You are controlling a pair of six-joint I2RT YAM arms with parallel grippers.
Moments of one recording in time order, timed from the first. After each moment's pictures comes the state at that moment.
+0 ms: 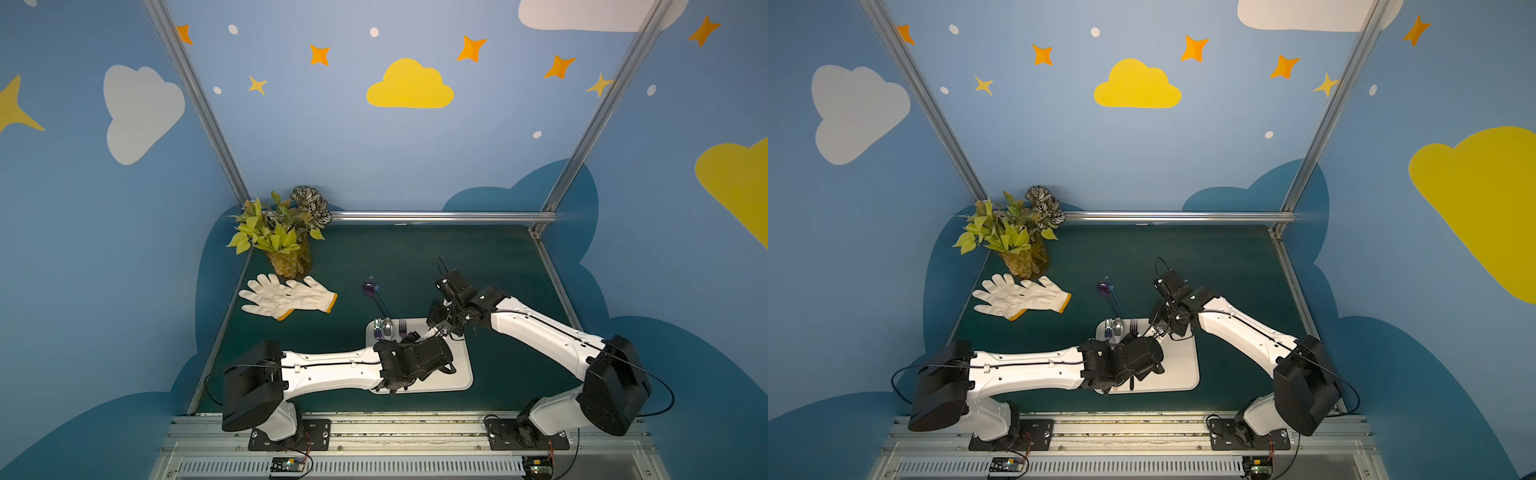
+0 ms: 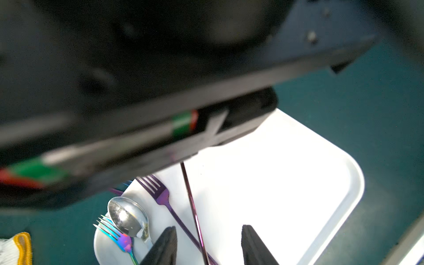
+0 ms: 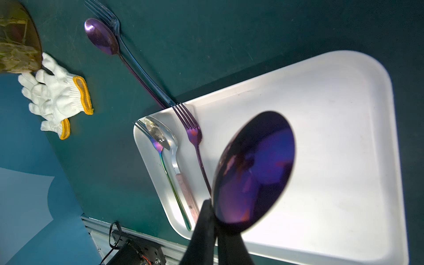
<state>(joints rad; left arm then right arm) -1.26 1.56 1.04 -0.43 -0.49 -0.26 0.75 1.47 1.08 -0.73 -0.13 1.04</state>
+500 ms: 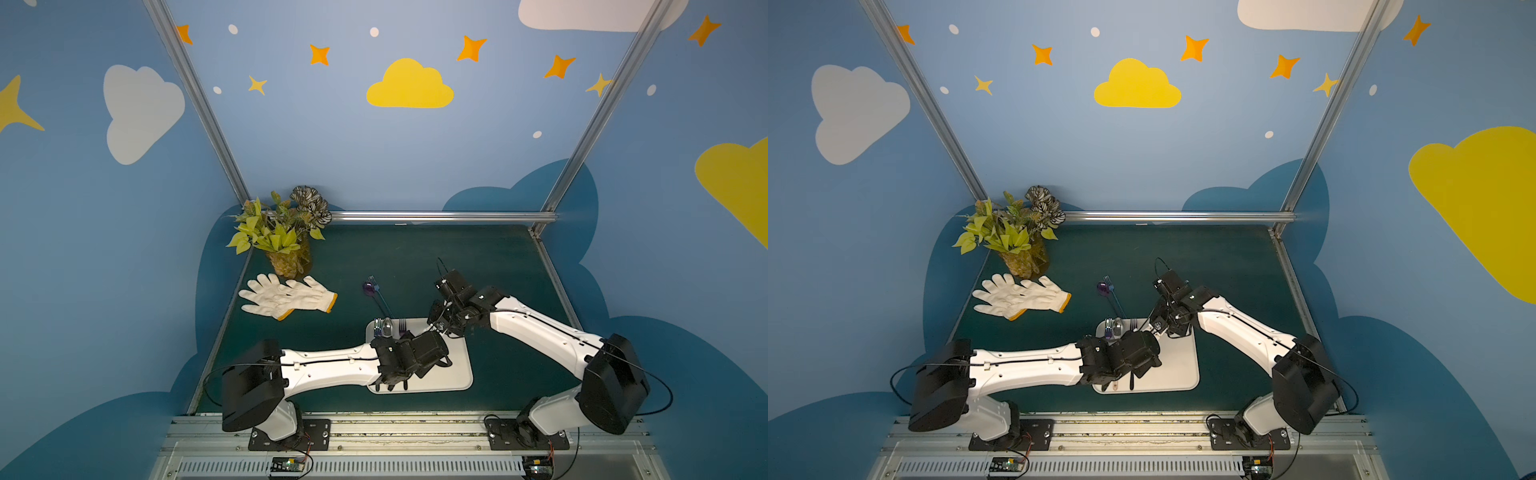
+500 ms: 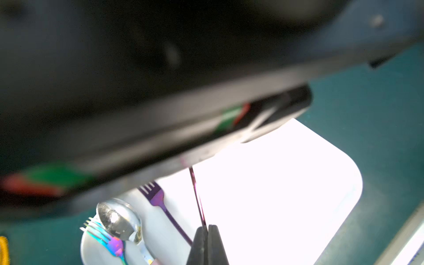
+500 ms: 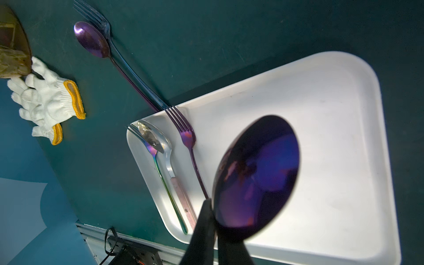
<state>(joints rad) -1.21 1.54 1.00 -0.37 -0.39 -0.26 0.75 1.47 1.08 -0.74 -0.11 1.04</state>
